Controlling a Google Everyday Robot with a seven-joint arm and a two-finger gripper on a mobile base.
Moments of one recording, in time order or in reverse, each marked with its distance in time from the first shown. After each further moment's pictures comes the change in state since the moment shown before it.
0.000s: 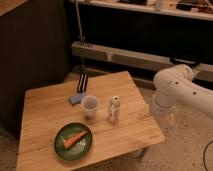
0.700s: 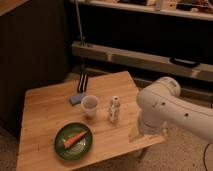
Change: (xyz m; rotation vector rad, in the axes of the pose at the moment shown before) arm 0.079 0.107 -0.031 0.036 -0.019 -0.301
